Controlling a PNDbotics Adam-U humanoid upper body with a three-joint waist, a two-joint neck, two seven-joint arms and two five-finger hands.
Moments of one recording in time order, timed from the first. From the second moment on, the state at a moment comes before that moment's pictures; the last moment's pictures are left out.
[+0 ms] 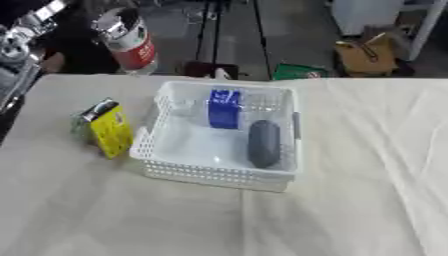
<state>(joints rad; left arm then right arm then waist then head) -0.88 0.57 -0.12 -1.44 -0.19 0.03 -0.36 -0.40 -0.29 -0.23 -1.98 0.58 -0.41 -0.71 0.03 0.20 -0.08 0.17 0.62</state>
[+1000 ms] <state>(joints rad) -0.92 0.45 -0.16 -1.18 -0.33 -0.03 -0.36 -0.41 -0.28 -0.23 -1.98 0.57 -0.41 -0.71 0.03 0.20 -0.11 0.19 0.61</state>
